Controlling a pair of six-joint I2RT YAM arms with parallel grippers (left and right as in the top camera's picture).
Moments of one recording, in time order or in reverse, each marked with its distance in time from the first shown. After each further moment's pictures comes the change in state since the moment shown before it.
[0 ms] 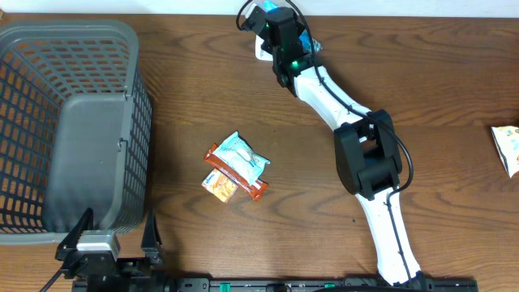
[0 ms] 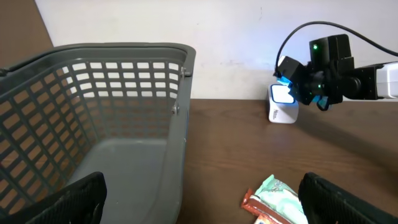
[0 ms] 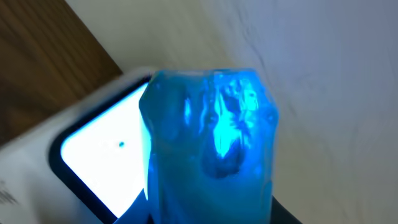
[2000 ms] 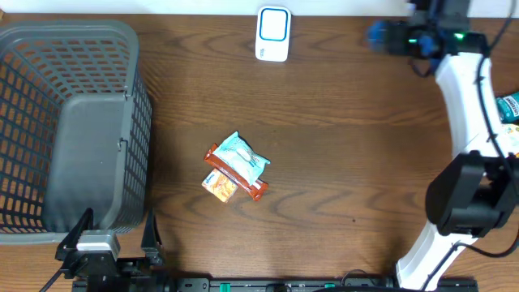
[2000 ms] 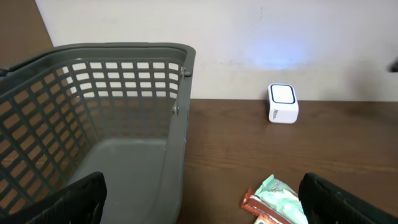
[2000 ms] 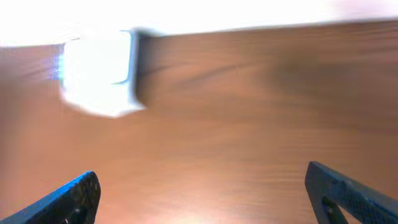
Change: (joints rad) left arm 0.000 0.000 0.000 0.000 0.000 0.000; right arm -0.464 -0.502 -0.211 -0.699 -0.809 0.862
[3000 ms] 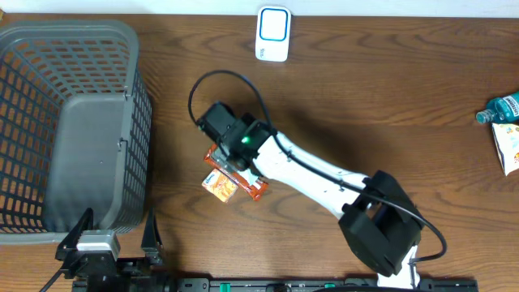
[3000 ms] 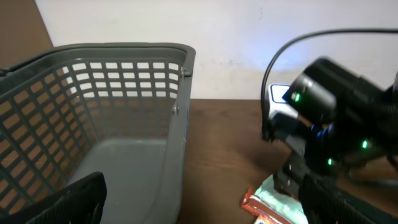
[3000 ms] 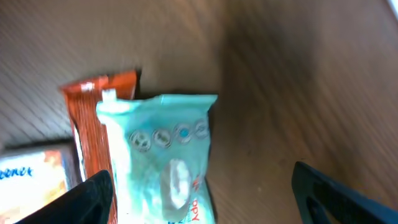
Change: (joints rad) left arm 0.000 0.000 0.000 0.000 0.000 0.000; right arm 0.917 0.032 -0.292 0.027 0.668 -0.086
